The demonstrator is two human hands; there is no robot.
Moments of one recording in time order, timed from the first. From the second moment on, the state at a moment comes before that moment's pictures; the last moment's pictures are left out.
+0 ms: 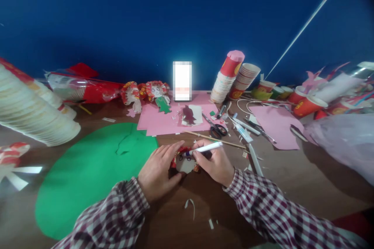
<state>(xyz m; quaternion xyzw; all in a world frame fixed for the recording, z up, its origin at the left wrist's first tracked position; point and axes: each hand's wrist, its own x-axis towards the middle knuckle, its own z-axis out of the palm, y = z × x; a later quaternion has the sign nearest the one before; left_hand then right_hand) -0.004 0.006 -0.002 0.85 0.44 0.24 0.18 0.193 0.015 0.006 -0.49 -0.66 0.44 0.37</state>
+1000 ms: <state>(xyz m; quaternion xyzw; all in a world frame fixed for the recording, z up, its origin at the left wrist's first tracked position) -0.003 0.006 -0.001 0.85 0.44 0.24 0.18 0.192 0.015 0.012 -0.48 -0.66 0.44 0.38</state>
